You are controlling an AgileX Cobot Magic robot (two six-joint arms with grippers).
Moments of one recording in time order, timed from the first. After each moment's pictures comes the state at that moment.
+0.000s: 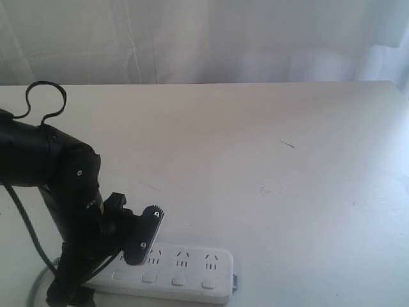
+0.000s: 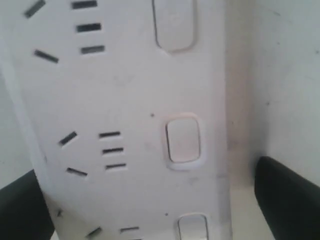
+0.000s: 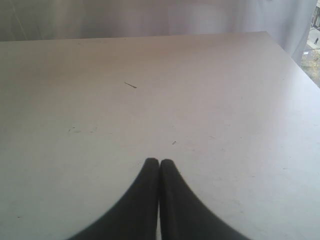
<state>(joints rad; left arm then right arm) -0.54 1.73 -0.88 -0.04 0.75 1.22 0.06 0.00 0.00 0.04 0.37 0.06</state>
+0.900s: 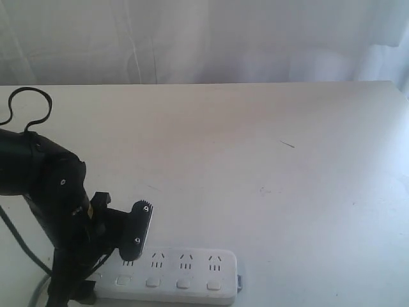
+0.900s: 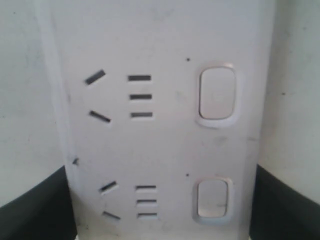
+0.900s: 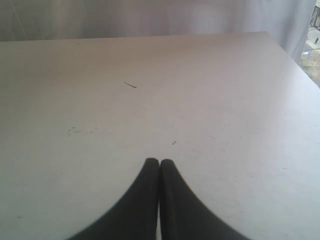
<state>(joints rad) -0.54 1.70 -0.81 -0.02 0.67 1.06 0.06 0.00 0.00 0.04 0.37 0.06</state>
